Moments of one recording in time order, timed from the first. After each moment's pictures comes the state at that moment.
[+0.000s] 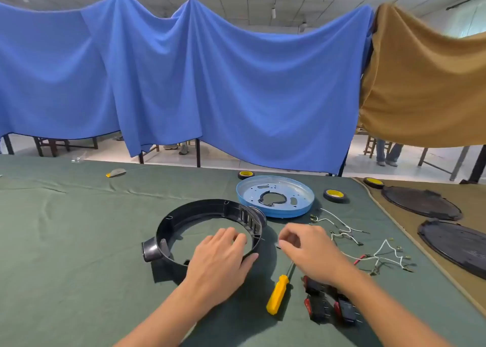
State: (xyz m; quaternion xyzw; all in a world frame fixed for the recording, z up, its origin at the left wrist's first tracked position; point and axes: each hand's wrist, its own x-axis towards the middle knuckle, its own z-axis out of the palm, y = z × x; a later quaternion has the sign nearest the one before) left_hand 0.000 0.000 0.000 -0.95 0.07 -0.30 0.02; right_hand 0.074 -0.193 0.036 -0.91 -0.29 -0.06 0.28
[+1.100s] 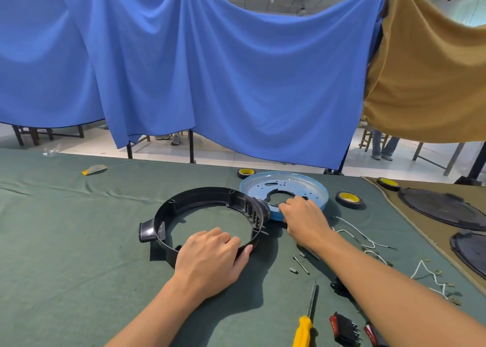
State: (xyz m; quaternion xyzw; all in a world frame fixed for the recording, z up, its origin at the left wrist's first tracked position) left_hand 0.082 0.048 -0.015 -0.91 0.10 -0.39 0.08; right_hand 0.214 -0.135 0.015 -0.93 -0.28 -0.21 -0.05
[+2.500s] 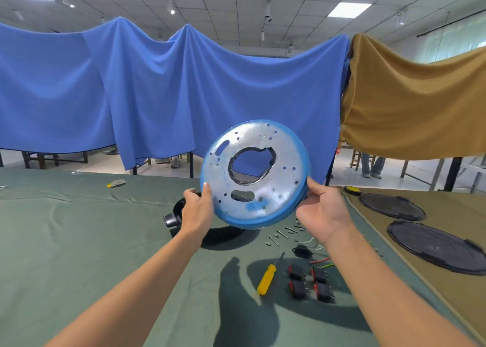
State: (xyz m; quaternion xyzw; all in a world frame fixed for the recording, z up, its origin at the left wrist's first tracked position) left_hand 0.020 0.020 0.077 -0.71 -0.20 -0.27 -0.61; right_hand 0.033 -0.199 0.124 -0.29 -0.11 0.12 0.94
